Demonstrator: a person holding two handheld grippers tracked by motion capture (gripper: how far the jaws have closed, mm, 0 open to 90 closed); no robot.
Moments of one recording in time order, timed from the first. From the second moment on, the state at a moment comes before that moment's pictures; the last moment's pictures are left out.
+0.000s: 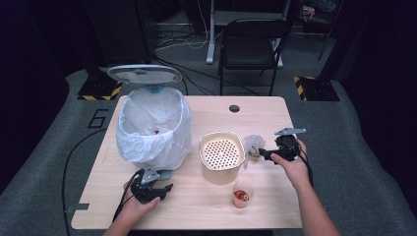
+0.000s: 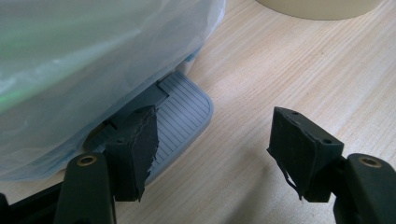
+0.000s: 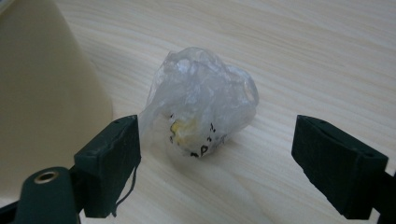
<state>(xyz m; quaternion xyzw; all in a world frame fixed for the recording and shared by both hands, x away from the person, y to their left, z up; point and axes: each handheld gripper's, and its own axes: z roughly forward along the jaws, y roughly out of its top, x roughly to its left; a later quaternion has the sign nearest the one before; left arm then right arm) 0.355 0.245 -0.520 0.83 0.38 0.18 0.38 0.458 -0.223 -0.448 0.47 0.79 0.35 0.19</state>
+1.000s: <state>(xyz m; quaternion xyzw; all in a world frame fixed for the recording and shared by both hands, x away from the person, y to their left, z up) 0.355 0.244 -0.521 0.83 0.38 0.18 0.38 0.503 -0.178 -0.472 0.49 0.78 0.34 0.19</state>
